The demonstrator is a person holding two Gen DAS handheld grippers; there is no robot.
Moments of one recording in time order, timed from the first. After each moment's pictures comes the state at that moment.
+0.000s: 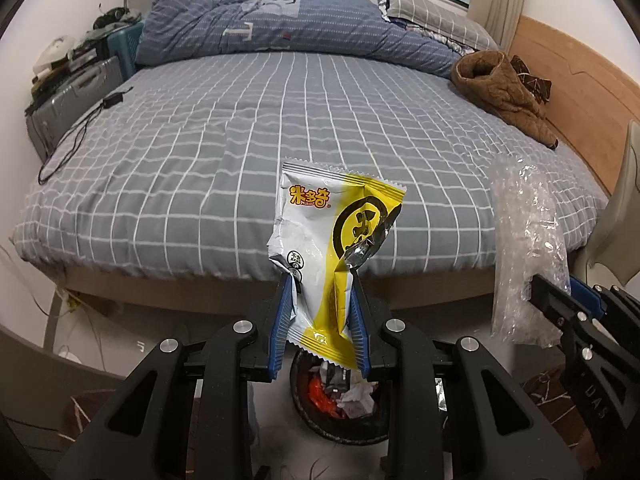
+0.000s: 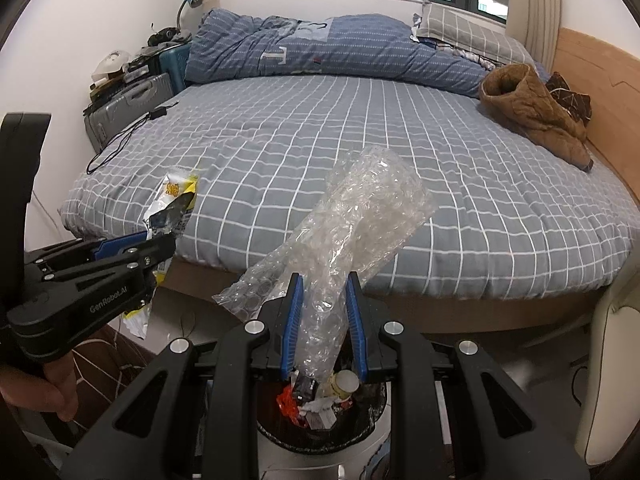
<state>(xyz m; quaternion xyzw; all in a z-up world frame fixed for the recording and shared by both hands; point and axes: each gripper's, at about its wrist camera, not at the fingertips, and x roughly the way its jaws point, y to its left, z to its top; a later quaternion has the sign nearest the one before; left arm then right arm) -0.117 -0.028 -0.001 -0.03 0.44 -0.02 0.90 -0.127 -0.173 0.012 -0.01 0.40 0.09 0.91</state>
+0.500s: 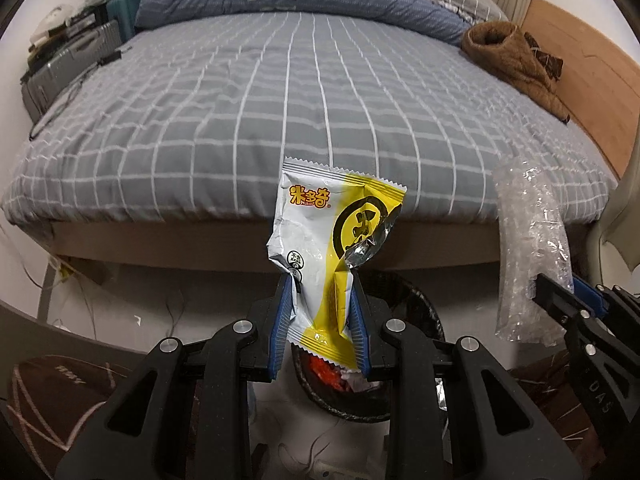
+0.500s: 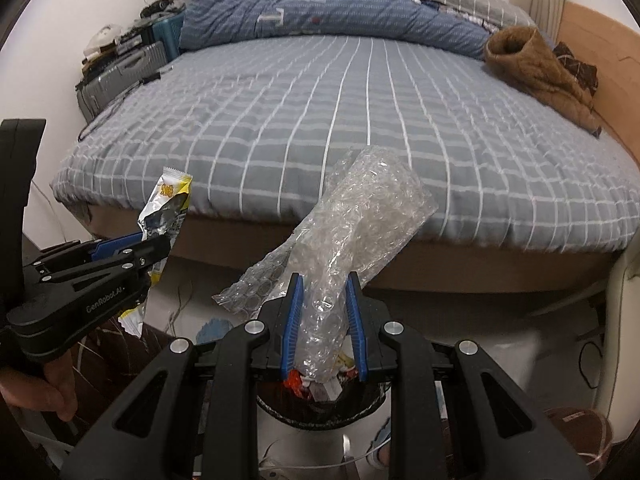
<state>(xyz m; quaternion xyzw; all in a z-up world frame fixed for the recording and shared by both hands) -0.126 -0.020 -0.071 -0.03 0.49 -0.02 0.87 -0.132 -0.166 -0.056 -0.01 0.46 0.09 0.88</state>
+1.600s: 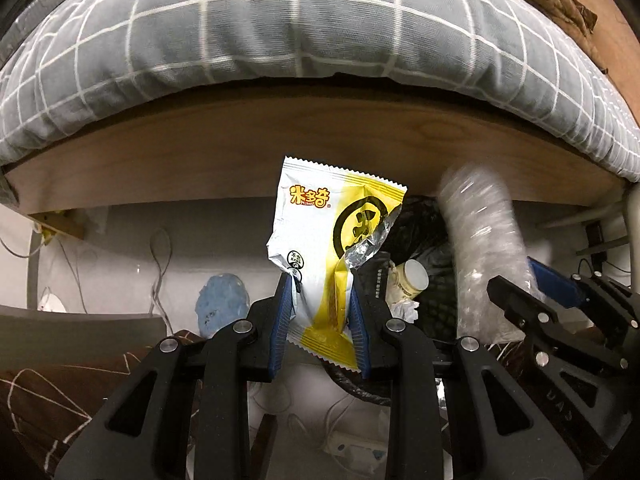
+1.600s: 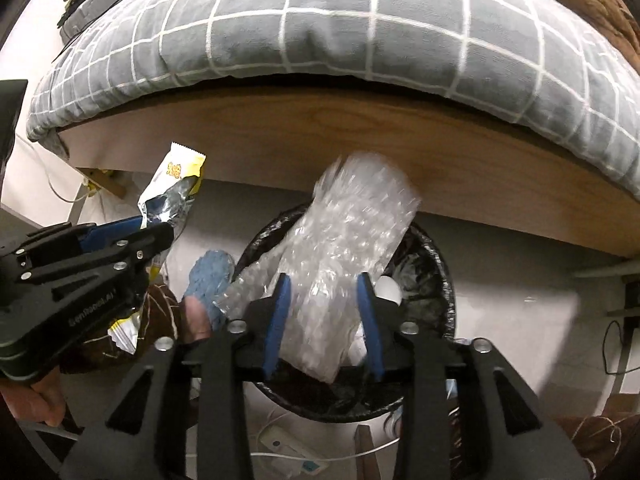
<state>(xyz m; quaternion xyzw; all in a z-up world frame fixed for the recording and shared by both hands) -0.089 -0.011 -0.202 -0.02 0.60 -0.01 0.80 -0.086 -0.131 -0.197 -0.03 0.58 0.12 0.81</state>
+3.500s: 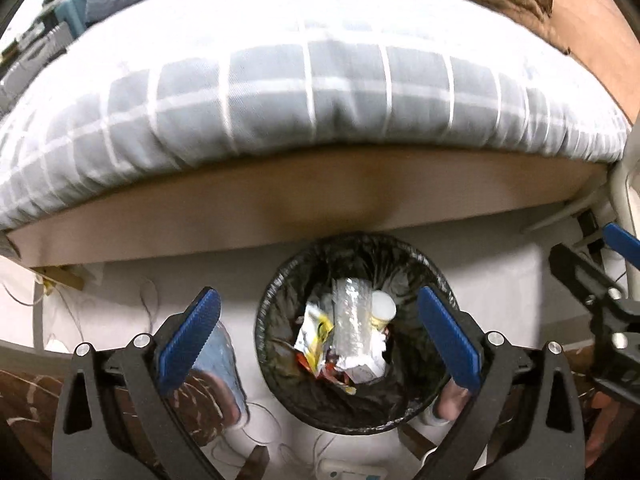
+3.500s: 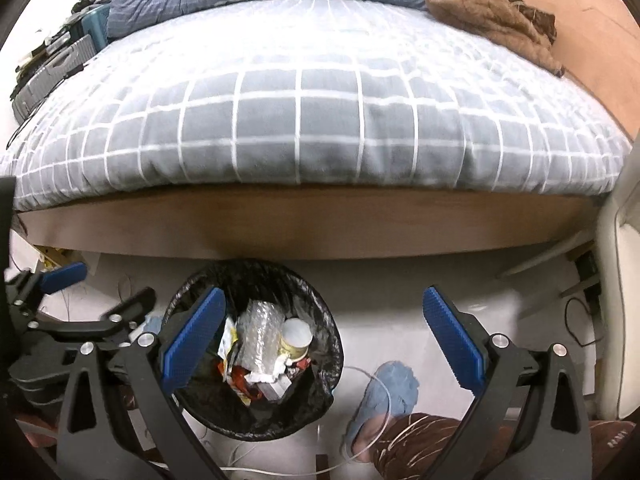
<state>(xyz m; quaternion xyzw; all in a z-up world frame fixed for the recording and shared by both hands) -0.092 -0.081 -0.163 0.02 0.53 -0.04 0.84 -0.102 -0.235 -0.125 0.00 0.48 -0.01 0.88</state>
